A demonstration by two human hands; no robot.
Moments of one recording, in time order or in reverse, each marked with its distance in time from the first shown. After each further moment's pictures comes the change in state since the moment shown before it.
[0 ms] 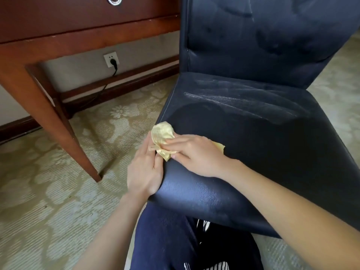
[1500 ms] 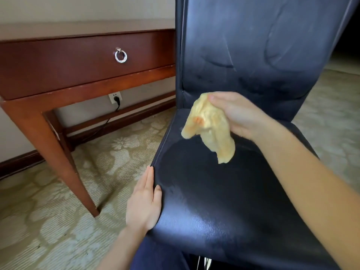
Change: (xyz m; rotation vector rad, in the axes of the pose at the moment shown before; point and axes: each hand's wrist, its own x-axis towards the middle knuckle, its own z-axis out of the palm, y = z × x) left_hand 0.005 -0.001 -0.001 0.002 0.000 -0.021; right_hand 0.021 0.023 -0.163 0.964 0.351 0.390
